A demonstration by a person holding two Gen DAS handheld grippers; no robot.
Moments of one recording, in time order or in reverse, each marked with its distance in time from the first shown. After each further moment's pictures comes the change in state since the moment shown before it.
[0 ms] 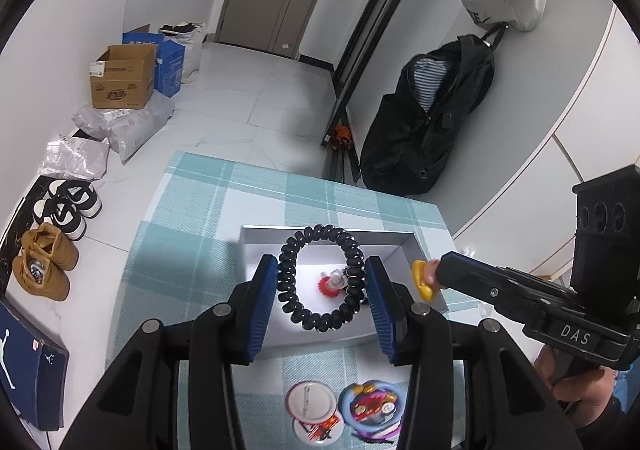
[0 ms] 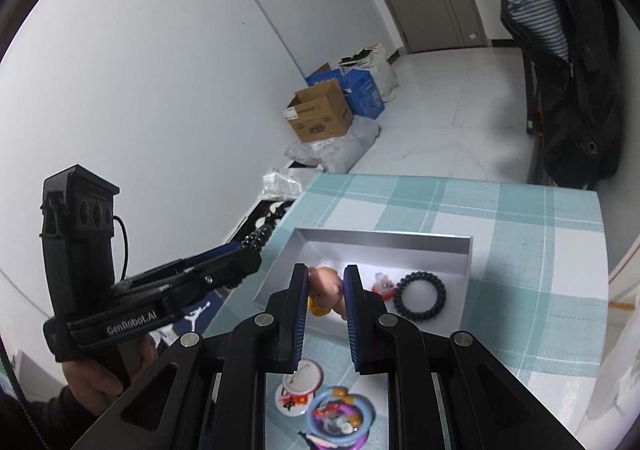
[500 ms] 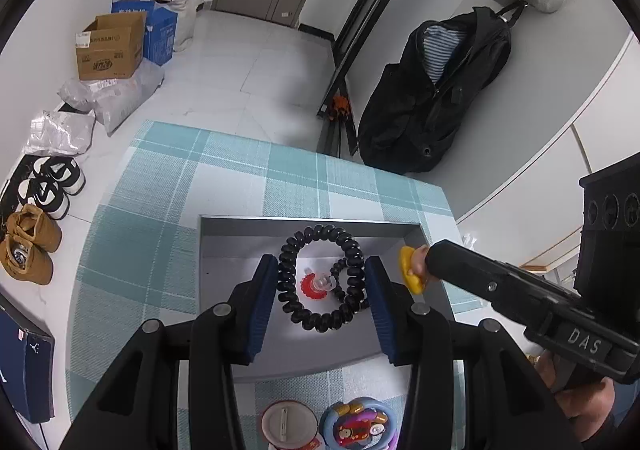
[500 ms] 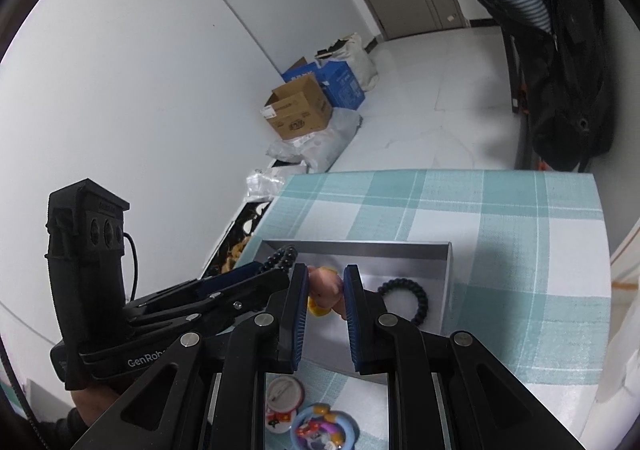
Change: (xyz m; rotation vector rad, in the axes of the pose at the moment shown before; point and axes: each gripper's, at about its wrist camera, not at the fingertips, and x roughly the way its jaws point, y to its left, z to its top) left arm 0.042 -0.007 0.006 -0.041 0.115 -0.009; right arm 0.019 -0.025 0.010 0.088 0.035 -0.028
